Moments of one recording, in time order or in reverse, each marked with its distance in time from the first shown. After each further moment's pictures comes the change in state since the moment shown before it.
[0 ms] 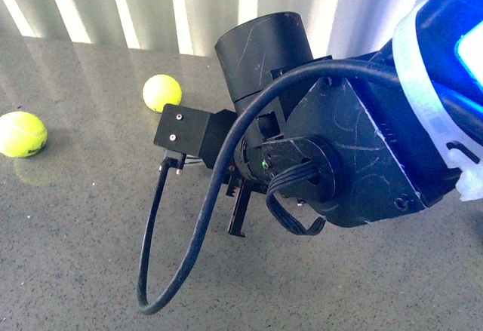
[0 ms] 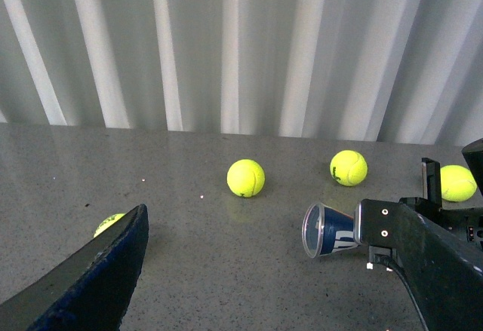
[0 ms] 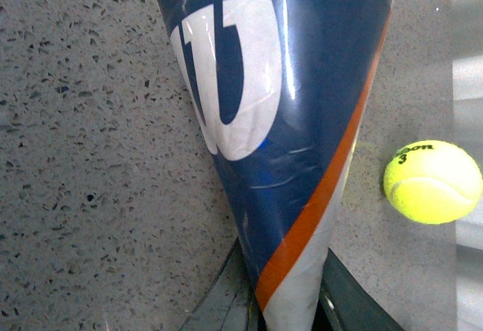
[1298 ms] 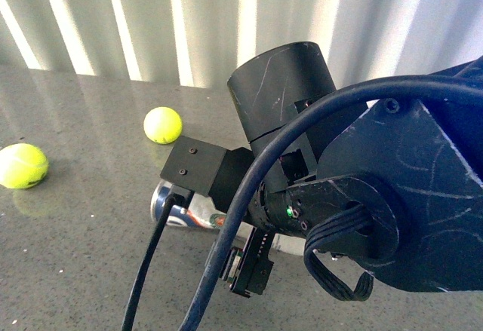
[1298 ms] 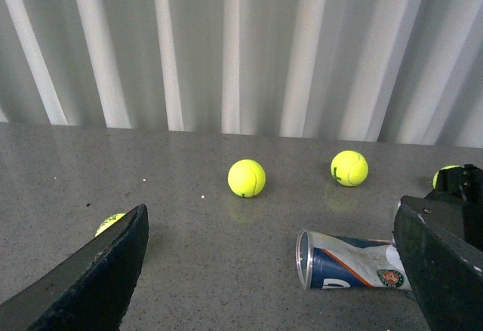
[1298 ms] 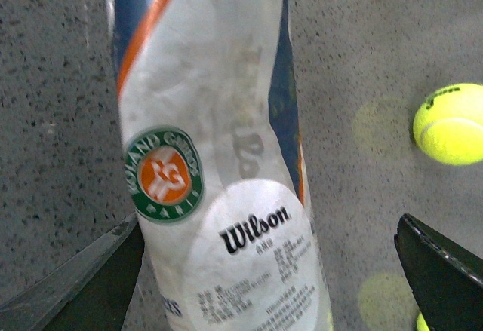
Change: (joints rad) left arm 0.000 0.000 0.000 0.000 0.000 0.000; right arm -0.003 -0.164 -0.148 -0.097 -0.013 0.121
